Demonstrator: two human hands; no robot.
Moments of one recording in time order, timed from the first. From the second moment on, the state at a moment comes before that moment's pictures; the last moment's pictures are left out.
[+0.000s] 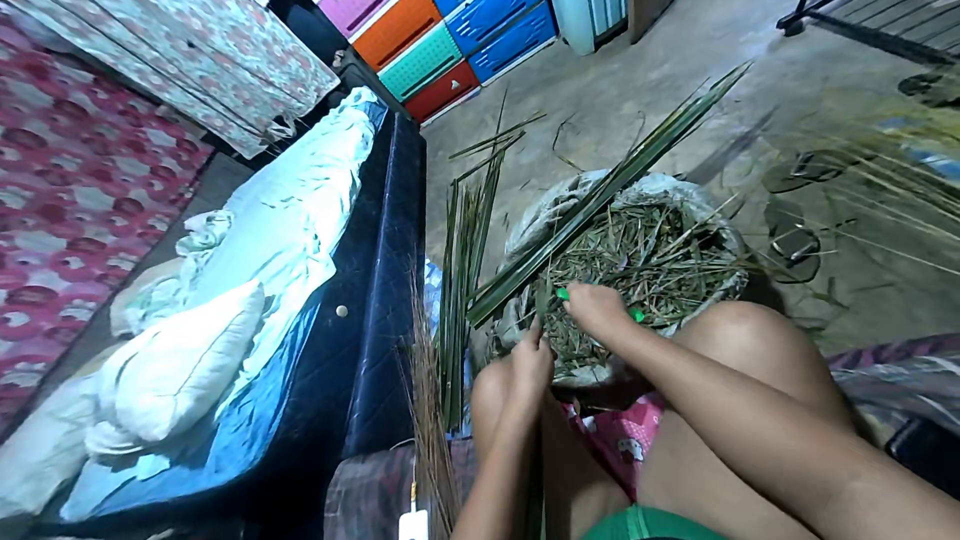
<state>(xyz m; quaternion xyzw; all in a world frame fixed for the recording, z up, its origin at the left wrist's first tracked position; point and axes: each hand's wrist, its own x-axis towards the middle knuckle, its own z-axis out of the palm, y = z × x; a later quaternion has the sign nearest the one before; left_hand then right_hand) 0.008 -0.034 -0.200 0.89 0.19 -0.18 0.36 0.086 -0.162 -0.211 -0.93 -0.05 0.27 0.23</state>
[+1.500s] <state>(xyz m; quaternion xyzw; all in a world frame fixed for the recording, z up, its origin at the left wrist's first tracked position) 0.008 -0.029 -0.200 0.91 0.18 -0.15 0.34 0.070 -0.157 -0.208 -0.92 -0.11 0.30 0.23</state>
